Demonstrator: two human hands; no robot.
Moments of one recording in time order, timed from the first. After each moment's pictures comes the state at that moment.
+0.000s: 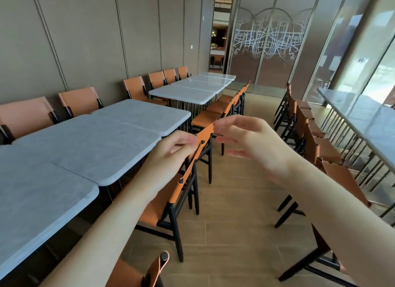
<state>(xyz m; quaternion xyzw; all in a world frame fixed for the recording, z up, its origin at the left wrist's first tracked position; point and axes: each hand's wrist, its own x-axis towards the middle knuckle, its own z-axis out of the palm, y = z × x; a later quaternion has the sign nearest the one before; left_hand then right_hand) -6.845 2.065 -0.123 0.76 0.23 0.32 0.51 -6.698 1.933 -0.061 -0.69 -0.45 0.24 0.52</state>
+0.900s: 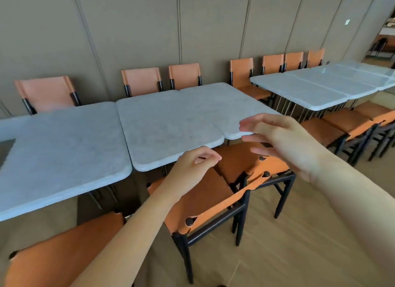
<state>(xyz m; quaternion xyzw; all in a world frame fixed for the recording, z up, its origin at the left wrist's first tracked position) -6.588 2.272 -0.209 0.64 0.51 0.37 0.44 -6.389 2.257 -0.112 -0.57 -0.57 0.43 0.40</state>
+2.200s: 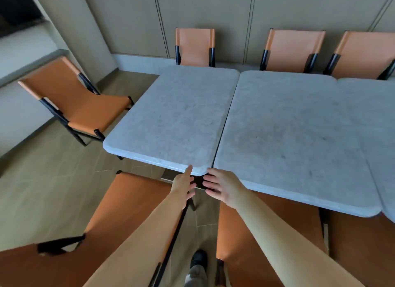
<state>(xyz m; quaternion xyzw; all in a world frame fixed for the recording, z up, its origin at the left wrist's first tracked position) -6.790 2.463 -0.388 -0.09 0.72 0.56 0.41 -6.690 2.563 -0.362 -0.47 -0.41 0.78 0.01</state>
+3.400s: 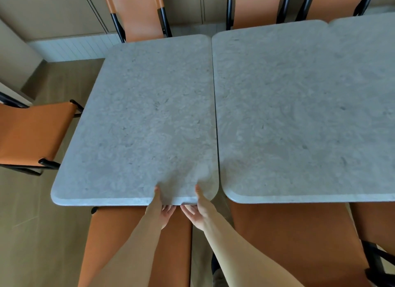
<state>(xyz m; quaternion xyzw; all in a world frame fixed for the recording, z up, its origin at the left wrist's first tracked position) -6.995 2.513 -0.543 -0.27 0.59 0.60 0.46 -6.875 2.579 -0.532 -0.54 0.03 0.83 0.14</state>
